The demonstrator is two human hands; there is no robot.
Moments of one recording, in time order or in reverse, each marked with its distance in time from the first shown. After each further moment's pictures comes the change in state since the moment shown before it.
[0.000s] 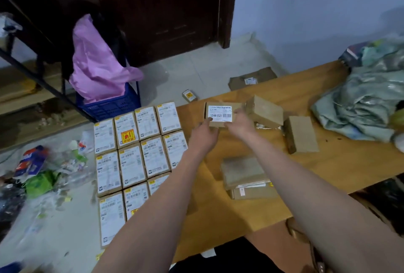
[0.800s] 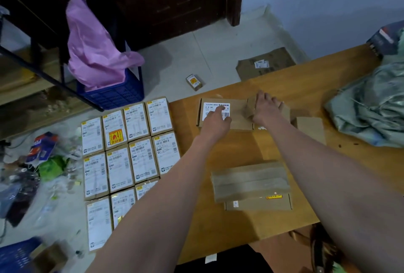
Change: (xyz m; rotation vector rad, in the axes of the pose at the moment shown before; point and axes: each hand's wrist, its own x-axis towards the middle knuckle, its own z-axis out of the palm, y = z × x) left_hand 0.069 0.060 0.034 -0.010 -0.117 -0.095; right_hand 0.126 0.062 -0.046 -0.569 -0.023 0.023
